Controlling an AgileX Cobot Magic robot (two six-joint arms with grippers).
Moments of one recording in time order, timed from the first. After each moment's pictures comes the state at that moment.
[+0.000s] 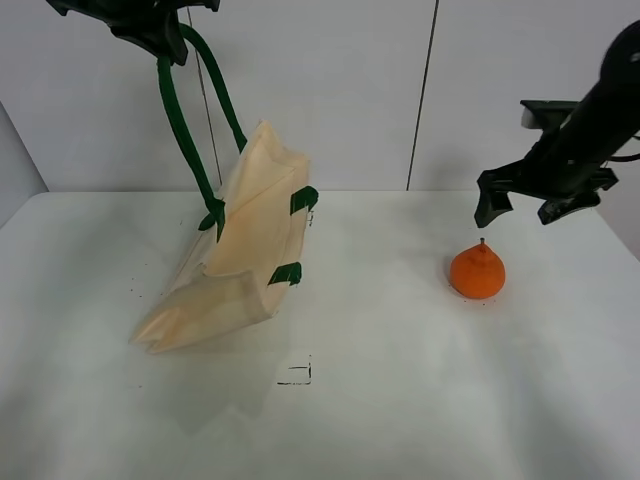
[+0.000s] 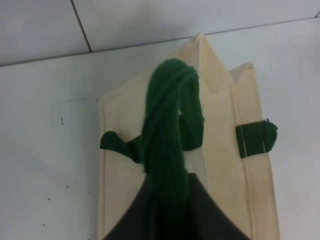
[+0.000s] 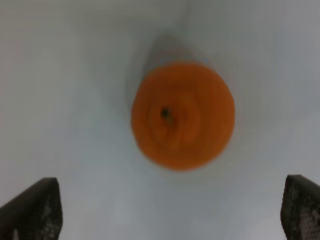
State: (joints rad) left arm -0.34 1.88 -2.17 0.09 1.18 -0.18; right arm 0.04 1.86 -1.45 0.11 0.97 -0.06
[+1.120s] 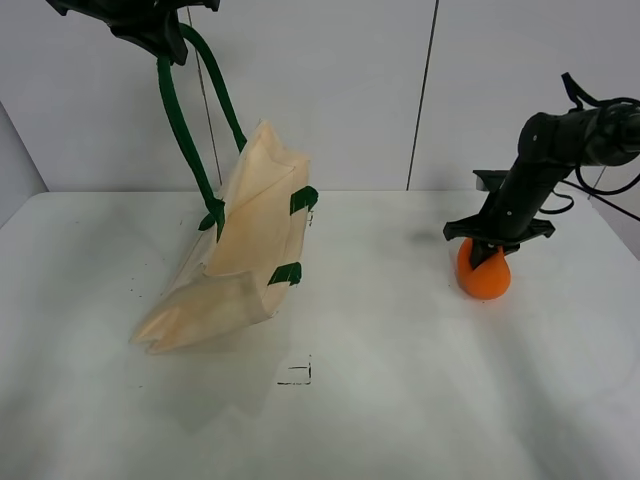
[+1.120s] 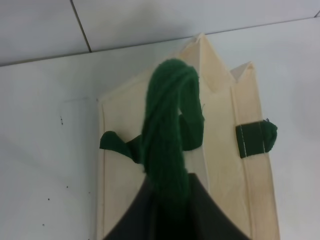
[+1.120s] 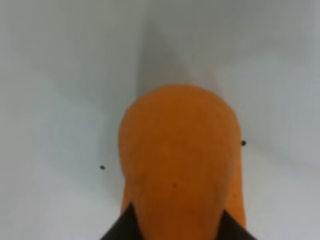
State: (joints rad) left arm -0.34 1.88 -2.17 0.09 1.18 -0.18; right arm 0.04 2.16 -1.56 0.11 0.92 -0.06
